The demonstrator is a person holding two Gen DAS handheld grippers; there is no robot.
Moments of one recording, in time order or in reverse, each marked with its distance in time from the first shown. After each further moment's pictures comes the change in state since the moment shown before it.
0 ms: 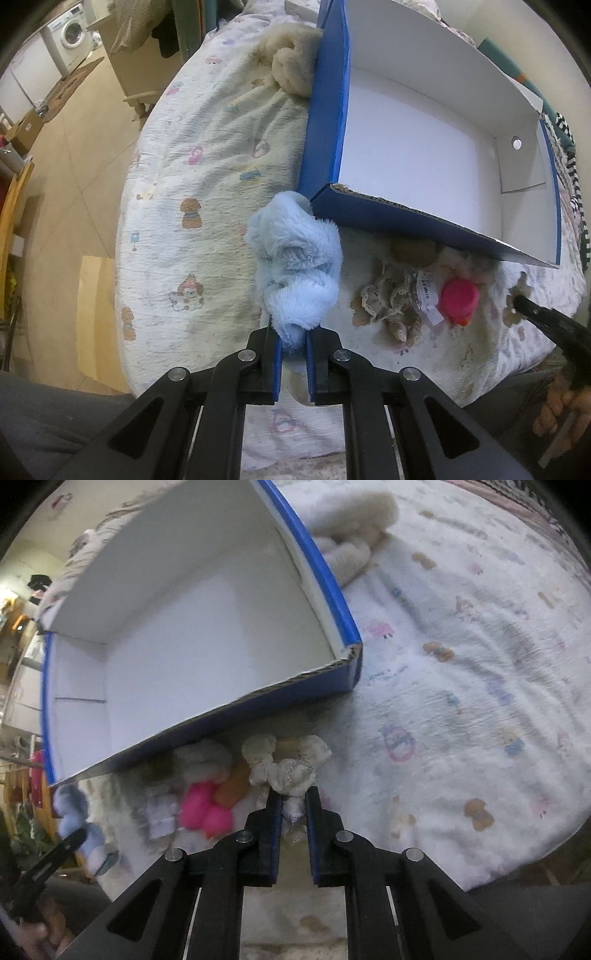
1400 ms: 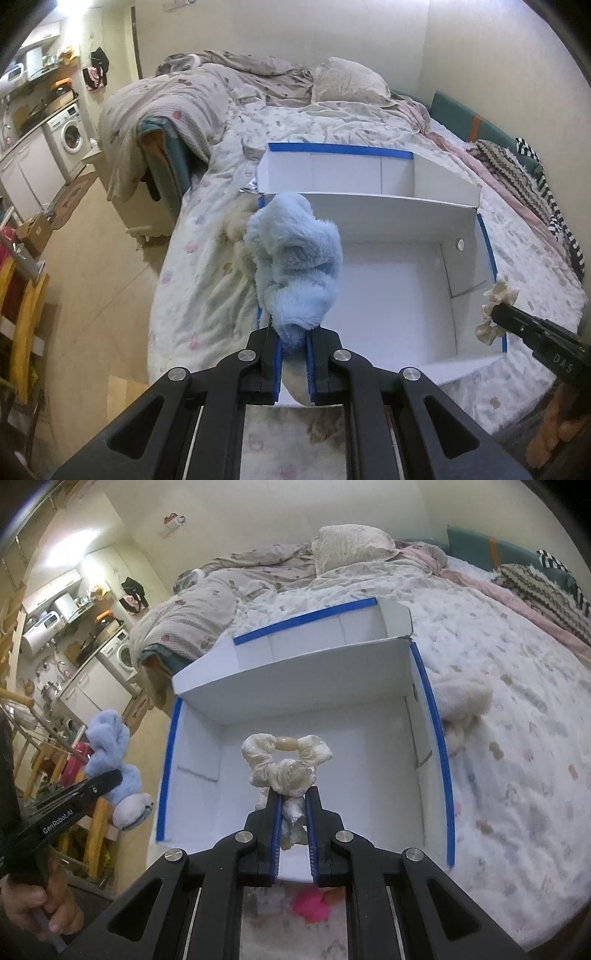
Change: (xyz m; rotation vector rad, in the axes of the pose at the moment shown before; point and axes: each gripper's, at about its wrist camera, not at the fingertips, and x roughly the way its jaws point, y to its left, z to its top) left arm -0.123 -0.071 0.081 0.162 -0.413 0.043; right arm -0.091 0.082 0.067 -0.268 -0.337 0.167
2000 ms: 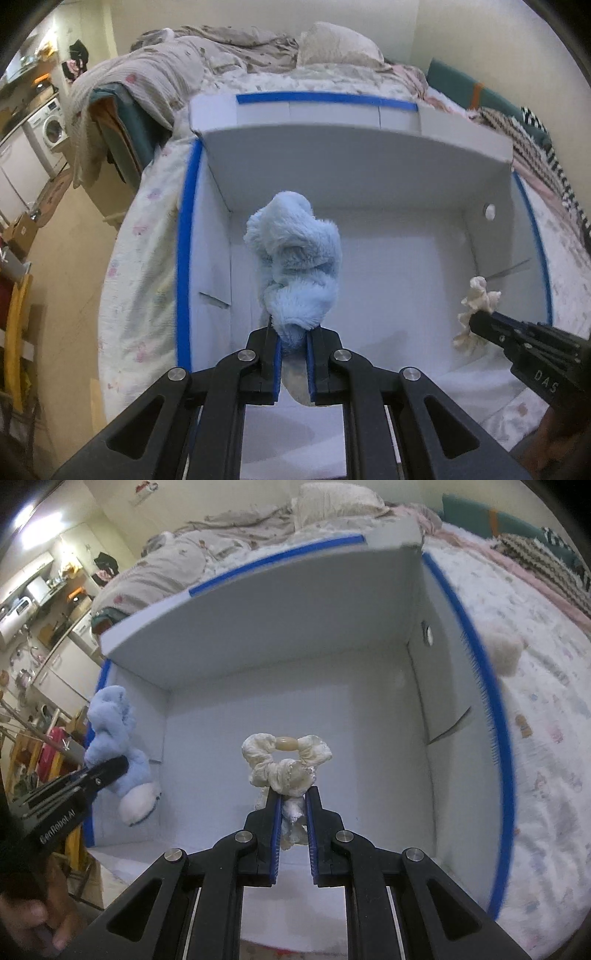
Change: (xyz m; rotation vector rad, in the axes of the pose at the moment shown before) left arm 0.115 -0.027 -0.005 0.036 0.082 -0.023; right arm 0.098 -0.028 -0.015 0.026 0.150 -0.072
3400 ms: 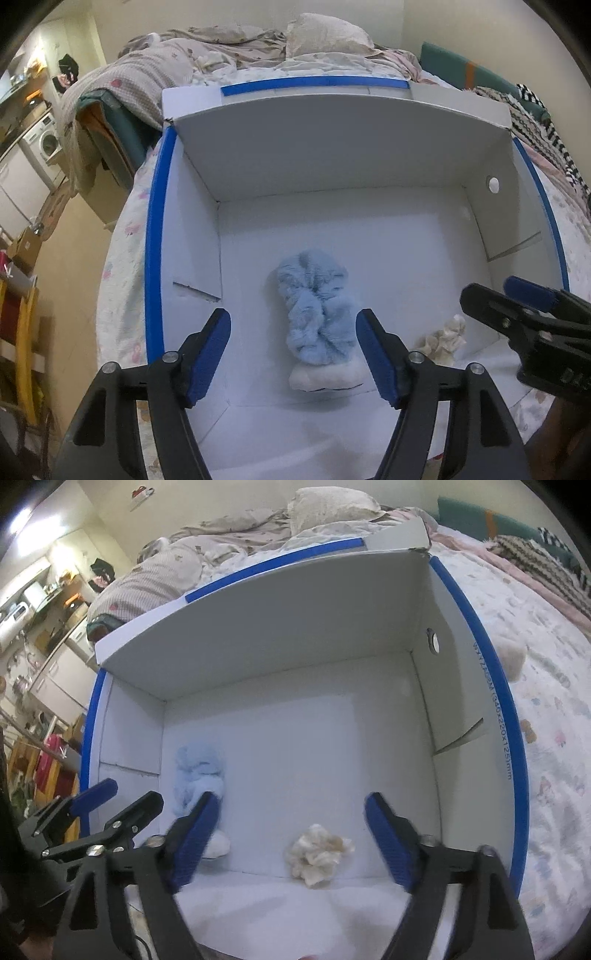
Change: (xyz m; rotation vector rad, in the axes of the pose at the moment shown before) left arm 0.027 -0.024 -0.013 0.081 0.026 0.036; right arm 0.001 0.003 0.010 0.015 -0.036 -0.015
